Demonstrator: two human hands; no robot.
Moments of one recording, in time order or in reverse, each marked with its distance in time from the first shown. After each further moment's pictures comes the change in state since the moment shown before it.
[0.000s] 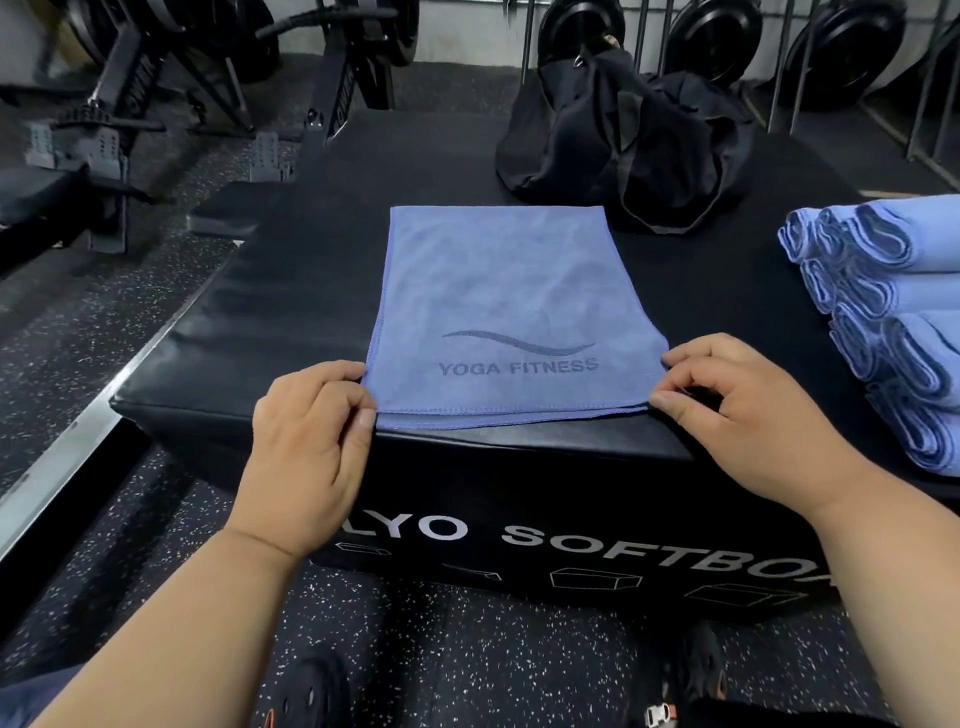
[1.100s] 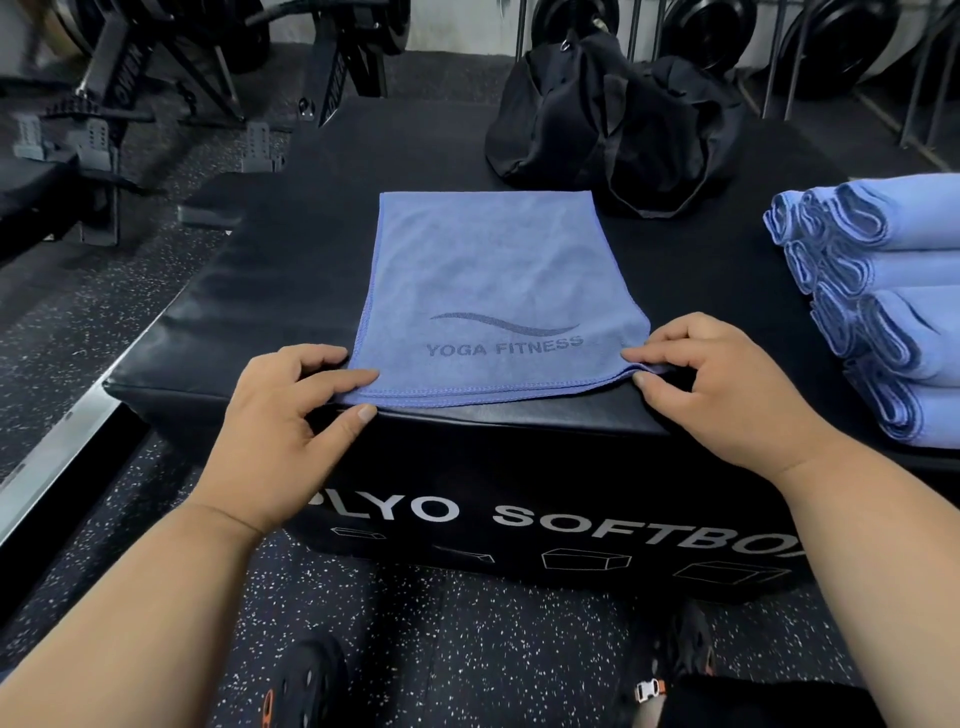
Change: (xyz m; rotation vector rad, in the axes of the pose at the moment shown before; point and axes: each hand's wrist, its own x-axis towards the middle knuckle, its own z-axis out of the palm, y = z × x) left_hand 0.003 -0.007 -0.016 -0.067 -0.126 -0.072; right_hand 0.003 0.010 0.006 -0.027 0.036 -0.043
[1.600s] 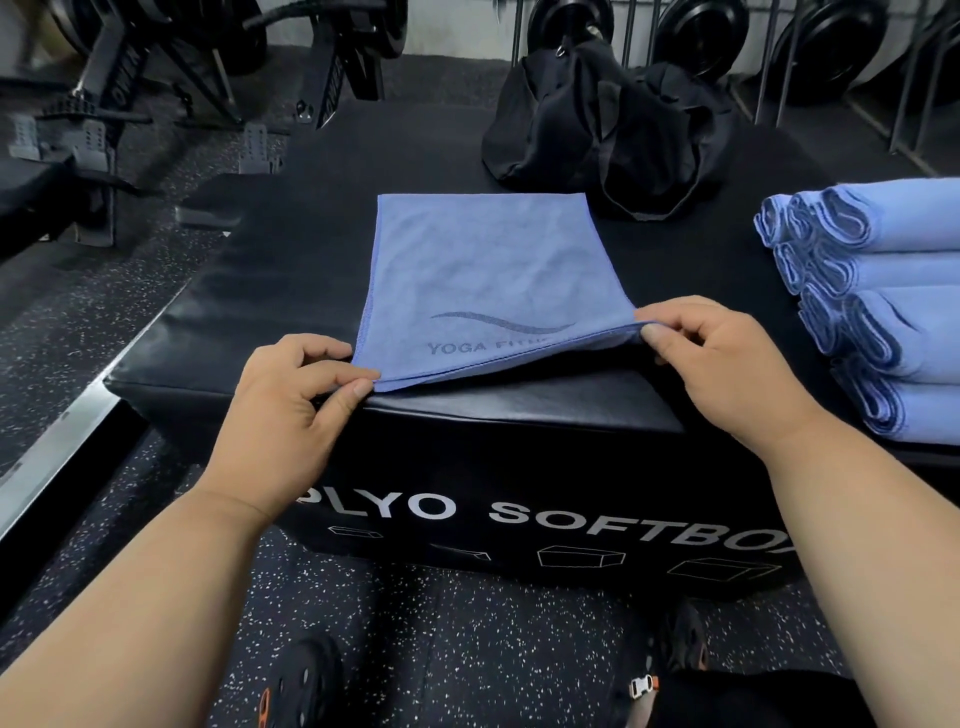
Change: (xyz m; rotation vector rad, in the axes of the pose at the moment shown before) left_hand 0.010 0.008 0.000 -0.061 0.027 -0.053; right_hand 0.015 -0.010 -0.006 0.333 0.122 0.176
